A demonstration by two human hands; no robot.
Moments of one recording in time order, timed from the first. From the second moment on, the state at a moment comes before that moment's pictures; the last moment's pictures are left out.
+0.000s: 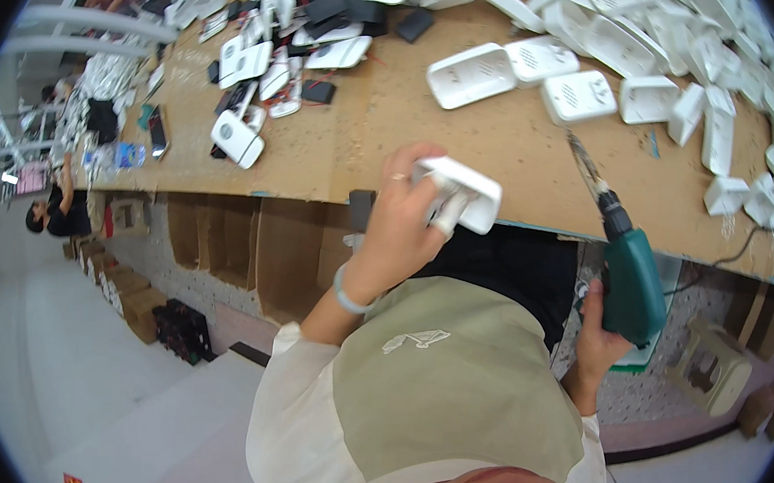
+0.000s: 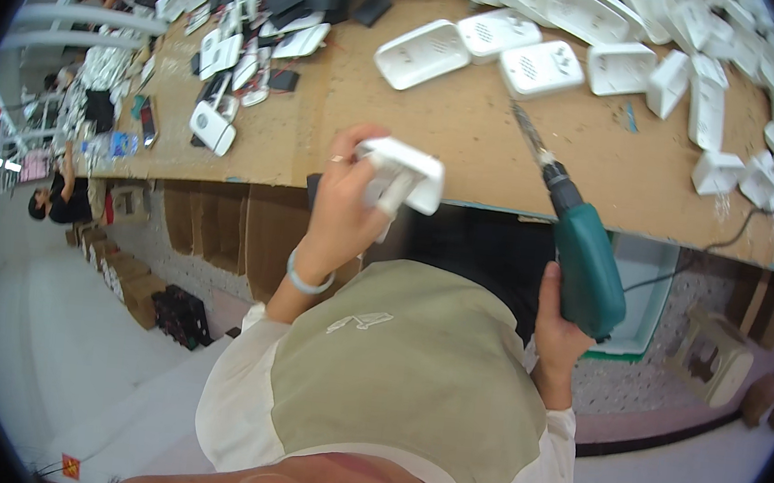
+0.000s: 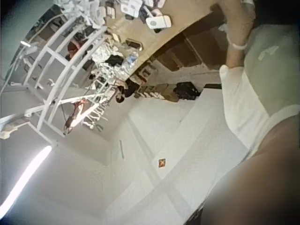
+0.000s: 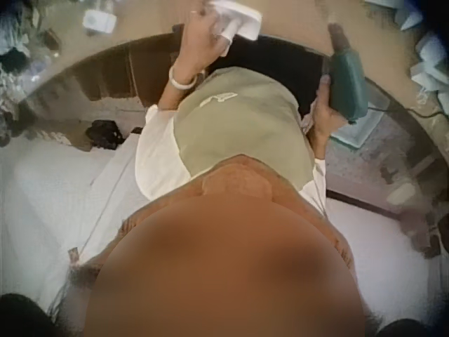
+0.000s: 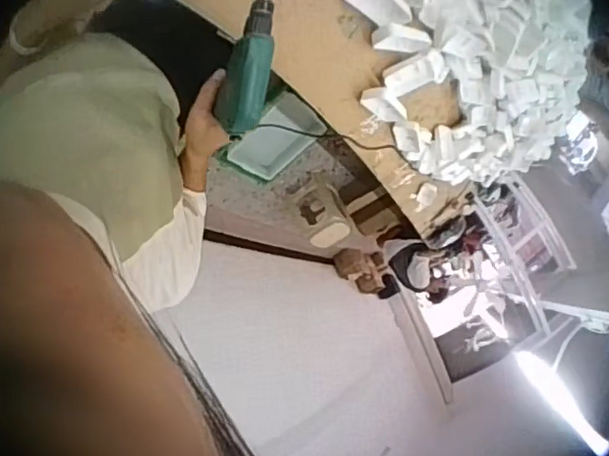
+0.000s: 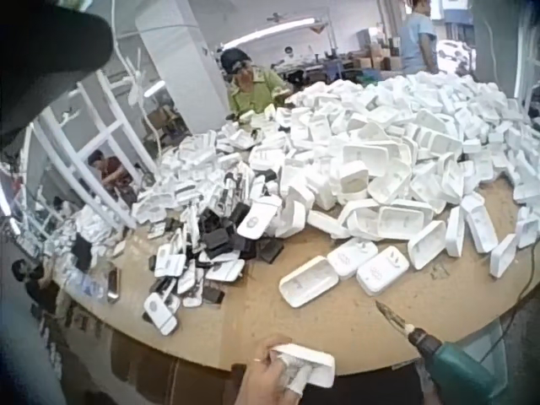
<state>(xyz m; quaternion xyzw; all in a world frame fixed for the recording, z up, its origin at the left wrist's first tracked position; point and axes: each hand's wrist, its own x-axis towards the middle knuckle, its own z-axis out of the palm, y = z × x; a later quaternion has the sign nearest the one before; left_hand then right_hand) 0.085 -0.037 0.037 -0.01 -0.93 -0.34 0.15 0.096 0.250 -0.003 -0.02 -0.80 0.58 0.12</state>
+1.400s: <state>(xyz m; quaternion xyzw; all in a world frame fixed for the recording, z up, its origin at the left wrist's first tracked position) 0.098 -0.160 0.019 0.27 -0.57 -0.67 0.39 0.077 0.233 0.020 -0.04 -0.78 0.62 0.07</state>
